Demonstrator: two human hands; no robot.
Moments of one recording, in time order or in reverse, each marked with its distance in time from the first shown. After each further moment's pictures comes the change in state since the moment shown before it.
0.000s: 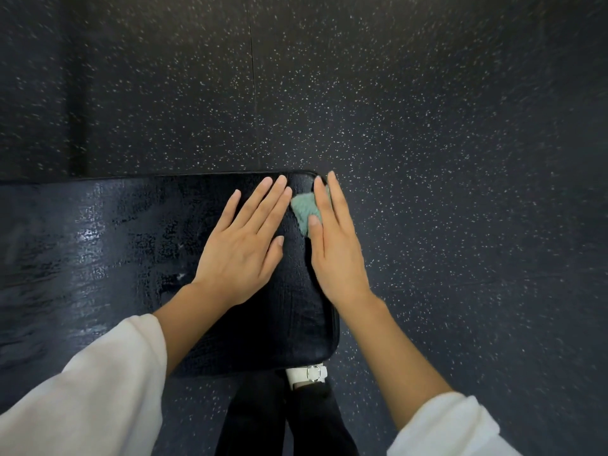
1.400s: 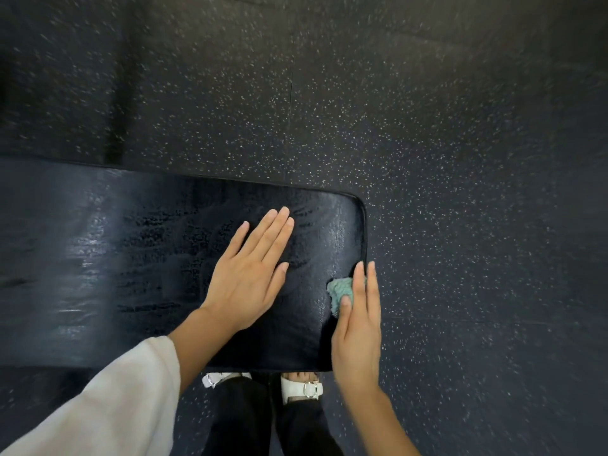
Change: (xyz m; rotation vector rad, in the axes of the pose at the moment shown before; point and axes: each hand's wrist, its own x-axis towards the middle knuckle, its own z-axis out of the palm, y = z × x) left_hand -0.052 -0.021 -0.002 -0.050 0.022 -0.140; right_hand -0.091 -0.018 0.025 -0.109 0.114 0.213
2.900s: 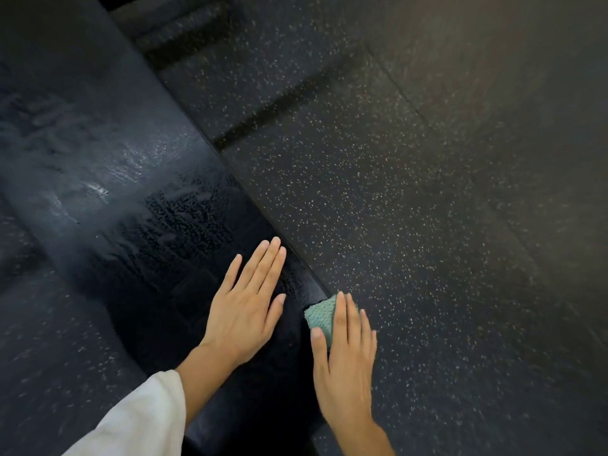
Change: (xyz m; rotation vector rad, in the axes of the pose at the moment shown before) left_hand 0.034 0.012 -0.004 -0.125 0.201 -0.862; right_hand 0.162 -0.071 -0.023 -0.555 -0.609 -0.639
